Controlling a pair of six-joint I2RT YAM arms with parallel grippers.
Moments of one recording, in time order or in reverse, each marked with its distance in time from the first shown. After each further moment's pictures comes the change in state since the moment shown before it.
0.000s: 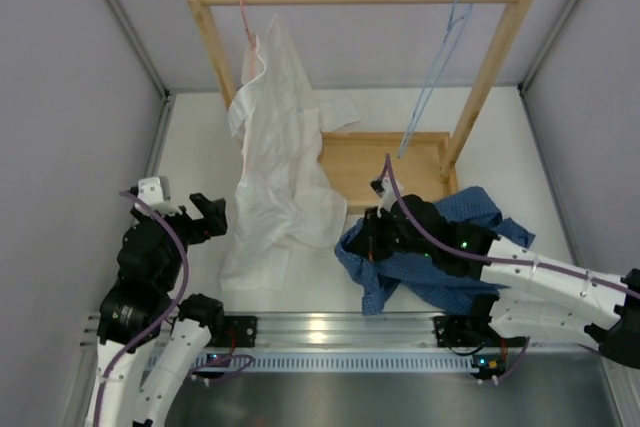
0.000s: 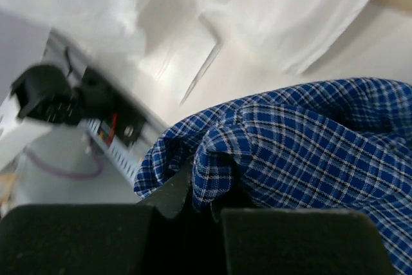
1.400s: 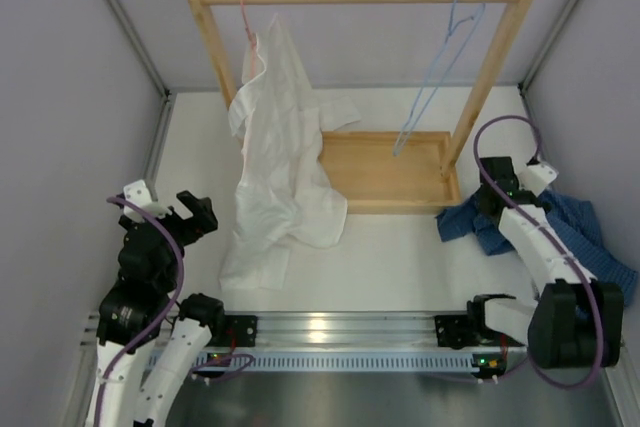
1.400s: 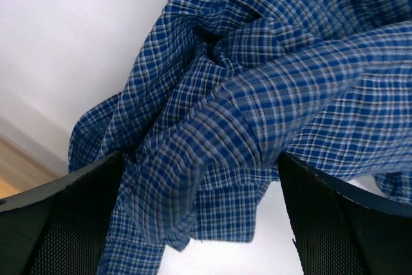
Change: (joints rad) left arm 0.005 0.006 0.007 -0.050 -0.173 -0.073; right arm -0.983 0.155 -0.044 -0.257 0.794 0.029
